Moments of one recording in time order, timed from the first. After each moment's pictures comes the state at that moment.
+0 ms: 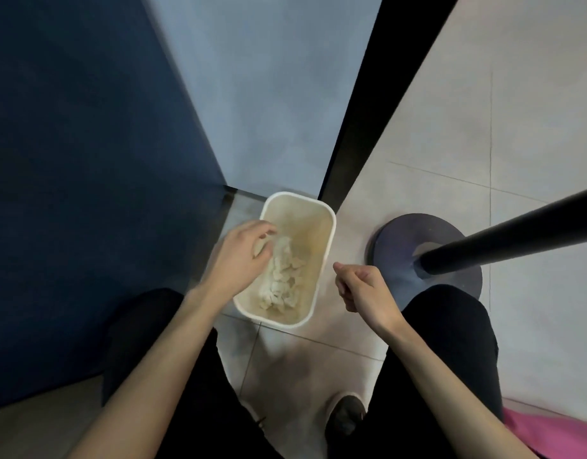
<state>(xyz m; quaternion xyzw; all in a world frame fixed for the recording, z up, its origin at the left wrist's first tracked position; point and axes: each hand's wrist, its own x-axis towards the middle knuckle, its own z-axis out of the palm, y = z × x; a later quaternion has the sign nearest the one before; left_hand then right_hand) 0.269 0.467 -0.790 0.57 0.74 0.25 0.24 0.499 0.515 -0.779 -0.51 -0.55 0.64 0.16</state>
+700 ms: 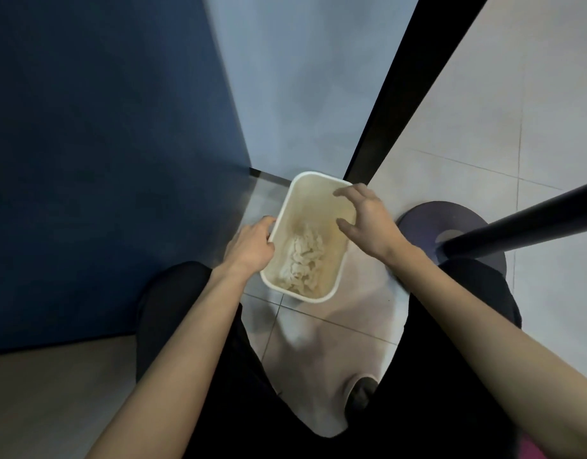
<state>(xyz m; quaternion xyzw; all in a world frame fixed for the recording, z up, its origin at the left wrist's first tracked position) 0.257 0.442 -0.799 0.44 0.82 0.09 0.35 0.452 0.575 -0.806 -0.41 -0.86 0.30 0.07</state>
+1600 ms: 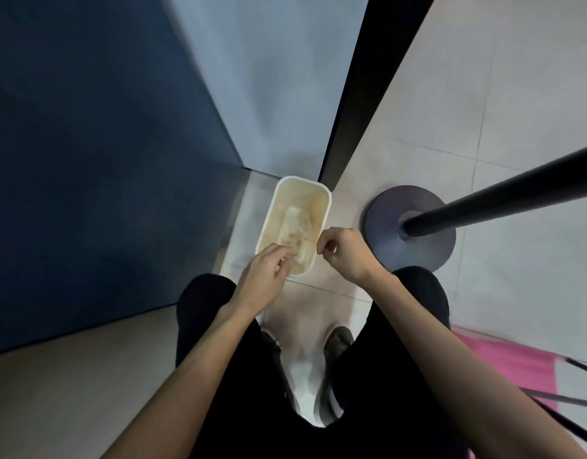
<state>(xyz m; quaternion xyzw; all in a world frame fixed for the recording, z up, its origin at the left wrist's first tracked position) 0.324 0.389 -0.695 0.52 0.73 0.25 0.36 0.486 0.516 -0.687 -0.45 -0.78 0.43 -0.01</state>
